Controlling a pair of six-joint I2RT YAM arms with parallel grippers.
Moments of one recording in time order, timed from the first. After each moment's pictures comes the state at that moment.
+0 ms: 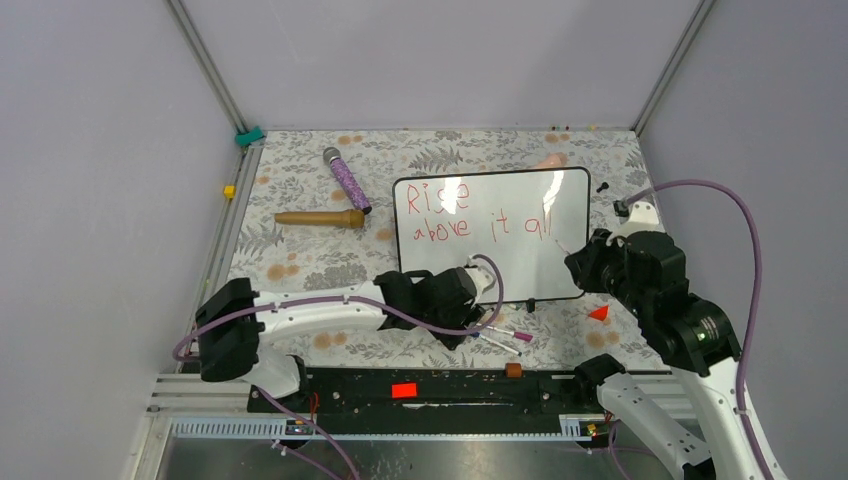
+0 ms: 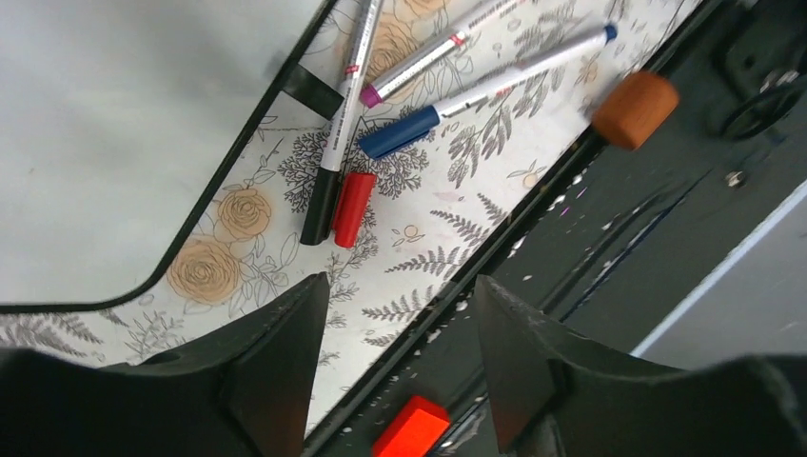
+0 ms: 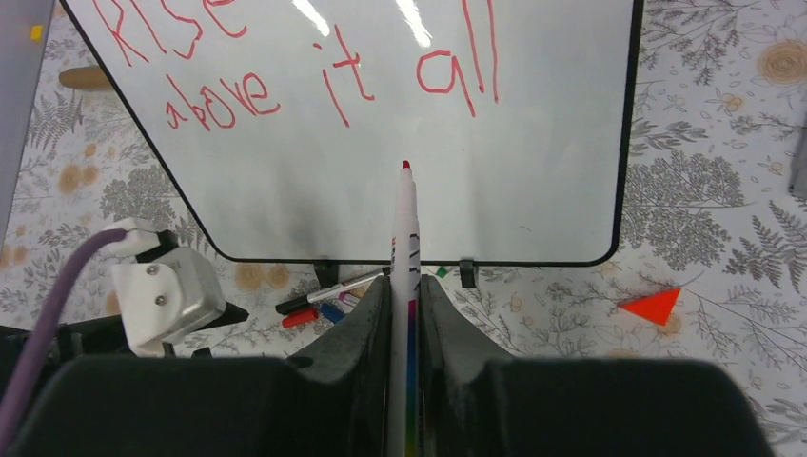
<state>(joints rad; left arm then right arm) -1.22 1.48 1.07 -0.56 -0.07 -0.42 0.41 0.66 1.10 -0.98 0.10 0.42</state>
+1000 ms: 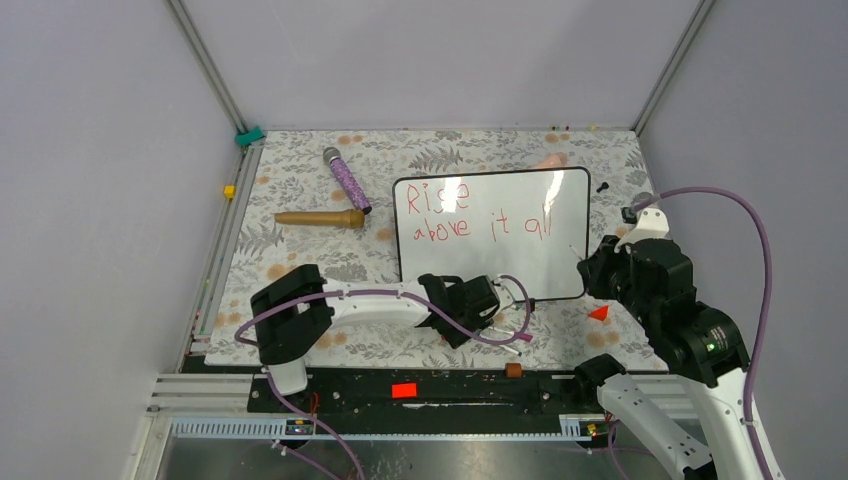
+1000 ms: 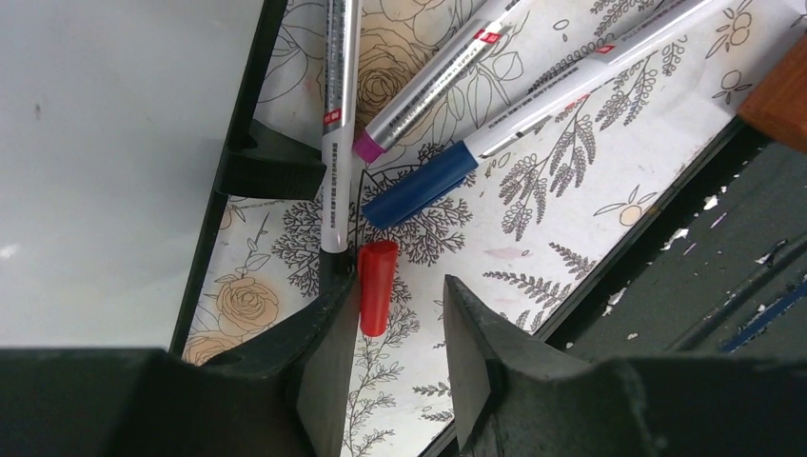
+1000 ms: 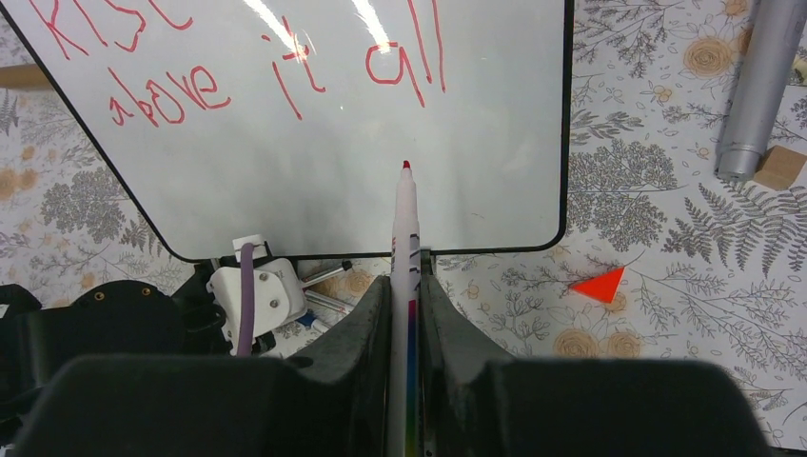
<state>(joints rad) -1.23 1.78 1.16 -0.54 -0.06 -0.16 0.41 0.62 1.12 -1.06 0.19 0.38</state>
